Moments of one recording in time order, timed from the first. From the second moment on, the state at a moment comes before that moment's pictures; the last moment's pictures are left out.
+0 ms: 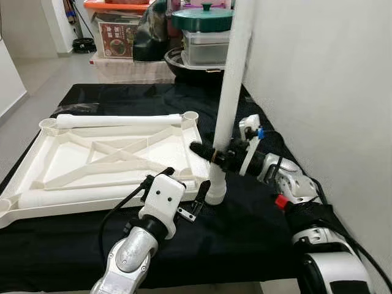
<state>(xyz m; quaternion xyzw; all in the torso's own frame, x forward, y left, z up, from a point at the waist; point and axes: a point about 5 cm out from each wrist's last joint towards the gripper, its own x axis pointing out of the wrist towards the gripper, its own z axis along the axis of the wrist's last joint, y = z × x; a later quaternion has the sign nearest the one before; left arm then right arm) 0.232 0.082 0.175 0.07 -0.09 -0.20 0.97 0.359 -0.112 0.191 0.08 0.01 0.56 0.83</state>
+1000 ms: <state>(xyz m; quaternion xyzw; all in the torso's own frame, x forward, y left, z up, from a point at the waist) 0.231 0.081 0.174 0.07 -0.09 -0.20 0.97 0.371 -0.136 0.176 0.04 0.00 -0.12 0.99</state>
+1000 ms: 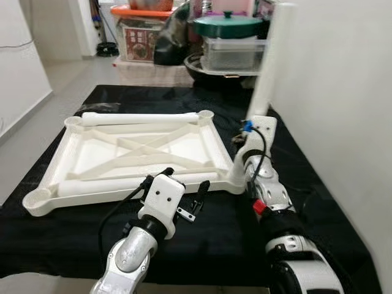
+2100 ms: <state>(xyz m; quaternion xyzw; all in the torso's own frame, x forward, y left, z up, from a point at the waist) 0.233 0.084 0.172 0.07 -0.08 -0.19 0.98 0.354 -0.111 0.193 0.10 0.00 0.55 0.83</state>
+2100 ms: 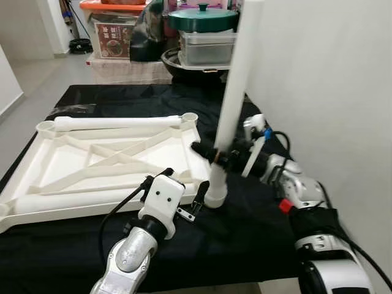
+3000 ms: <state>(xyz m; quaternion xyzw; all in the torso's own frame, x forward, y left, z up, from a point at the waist) 0.233 0.083 0.172 0.07 -0.08 -0.19 0.98 0.378 -0.133 0.180 0.04 0.00 -0.07 1.00</state>
